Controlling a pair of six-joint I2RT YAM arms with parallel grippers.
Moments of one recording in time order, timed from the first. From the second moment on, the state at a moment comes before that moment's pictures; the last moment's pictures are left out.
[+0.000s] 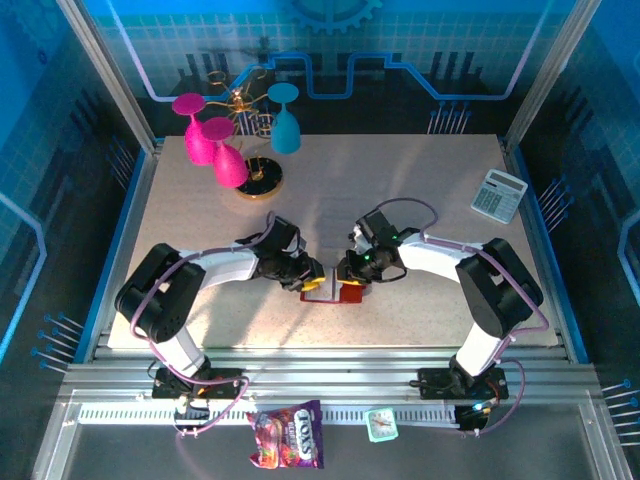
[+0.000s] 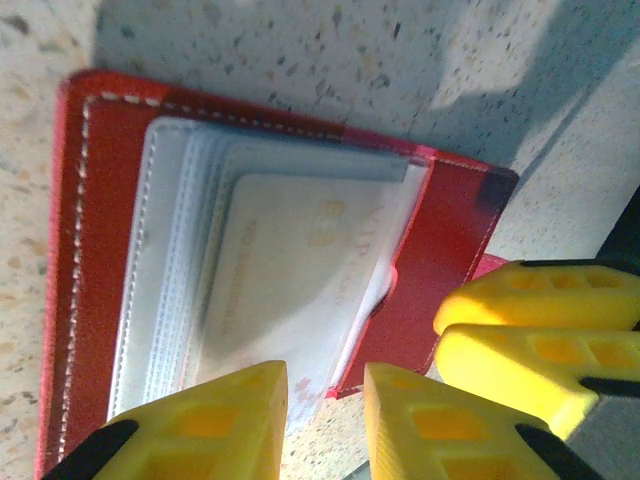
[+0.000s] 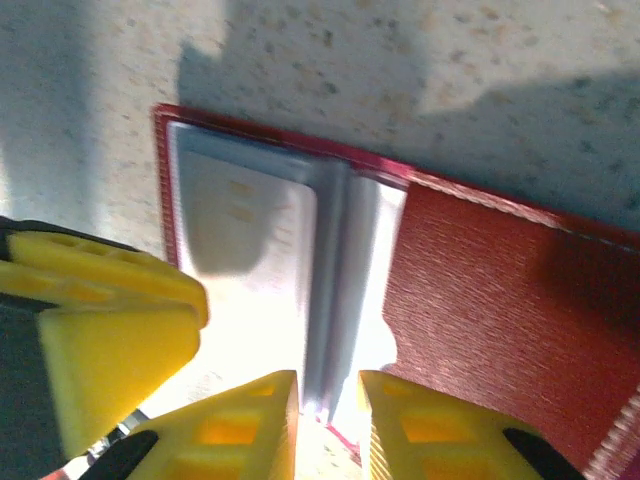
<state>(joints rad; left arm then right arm) -0.52 1.68 0.82 -0.17 0.57 -1.03 0.57 1.71 0.94 -0.38 -0.50 0.68</state>
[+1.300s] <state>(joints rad) -0.48 1.70 0.83 -0.19 0.57 -1.01 0.60 1.79 0.91 -0.18 -0.58 0.82</state>
